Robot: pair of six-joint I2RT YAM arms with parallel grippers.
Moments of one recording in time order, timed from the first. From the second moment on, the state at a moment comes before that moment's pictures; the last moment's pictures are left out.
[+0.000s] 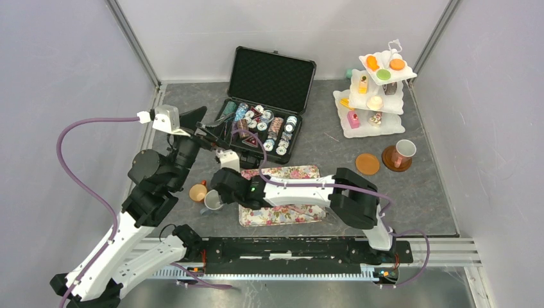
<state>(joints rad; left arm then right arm) -0.69 0.68 0.96 0.01 -0.29 -0.19 1.29 2.02 1.50 -0.23 0.39 0.76</state>
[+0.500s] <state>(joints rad) -0.69 0.68 0.96 0.01 -0.29 -0.19 1.34 2.11 1.65 -0.36 0.51 0.62</state>
